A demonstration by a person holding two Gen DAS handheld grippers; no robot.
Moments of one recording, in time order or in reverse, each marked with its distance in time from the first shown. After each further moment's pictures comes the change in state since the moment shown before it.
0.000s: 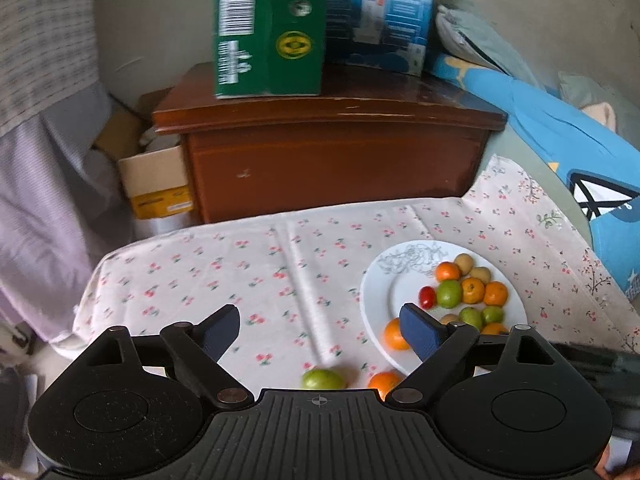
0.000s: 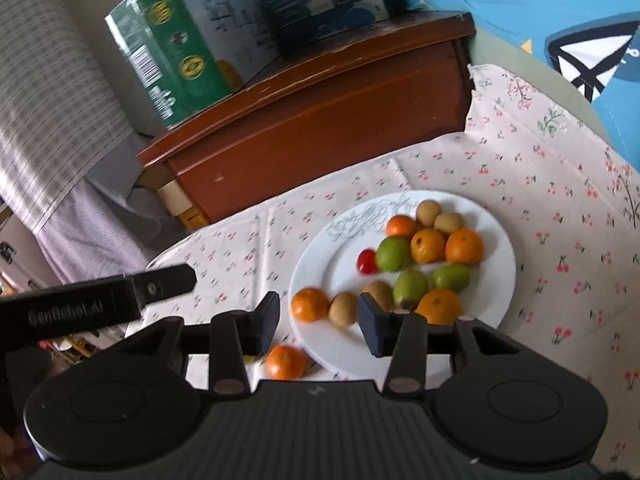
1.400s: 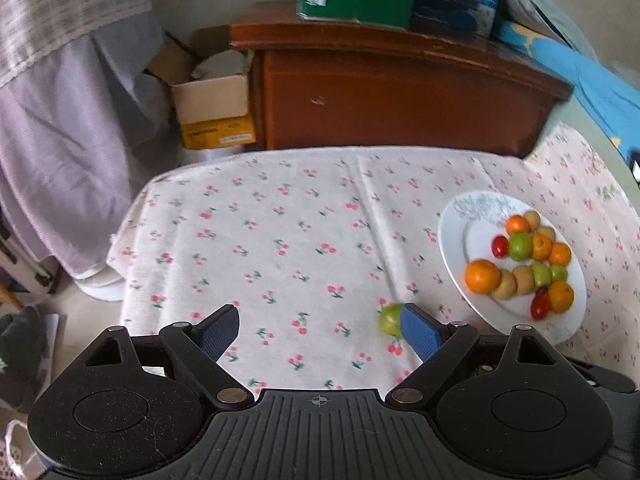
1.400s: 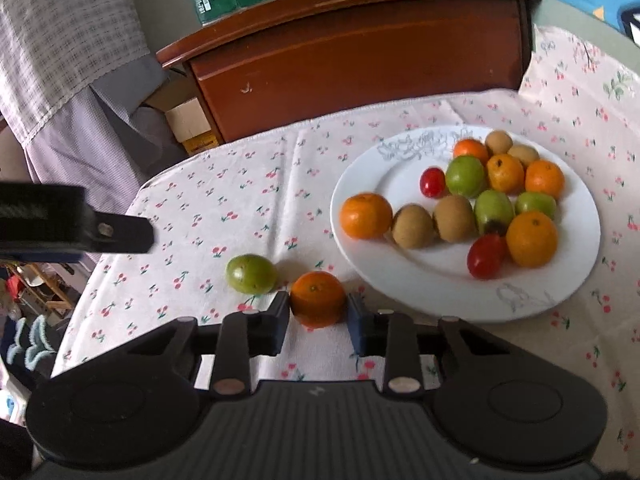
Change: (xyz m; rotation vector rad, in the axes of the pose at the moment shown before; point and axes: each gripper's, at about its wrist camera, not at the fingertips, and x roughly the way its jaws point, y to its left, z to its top) left arm 0.023 0.040 -0.035 -0.069 0.132 0.075; right arm 0.059 0.038 -0.057 -0.138 0.083 -0.035
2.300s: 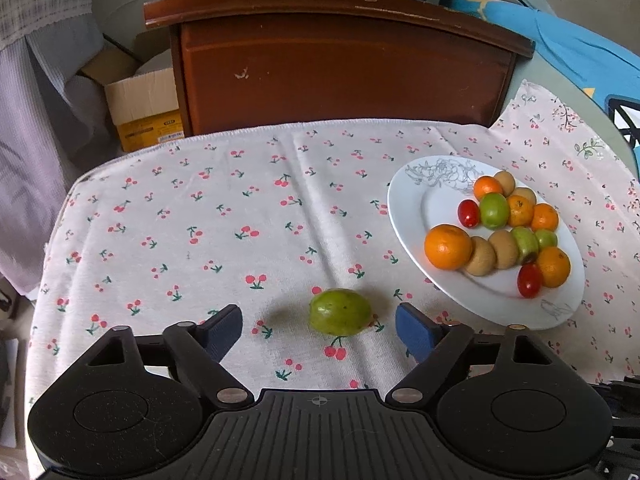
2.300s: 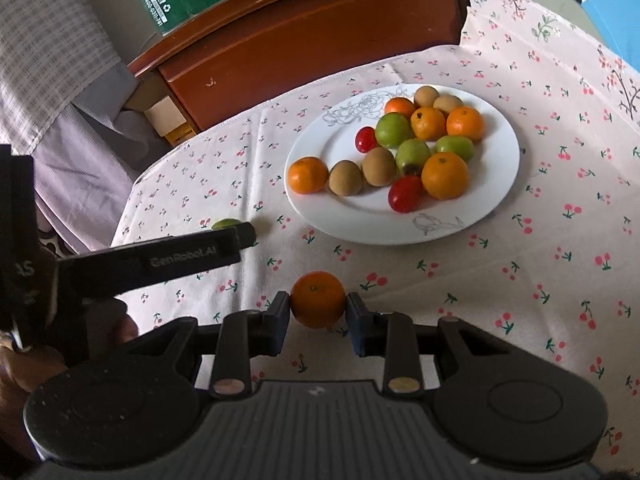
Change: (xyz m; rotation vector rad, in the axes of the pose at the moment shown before) left arm 0.052 -0.038 -0.025 0.073 -0.042 -0.073; right arm -0.048 -0.030 -0.007 0.136 0.100 -0.006
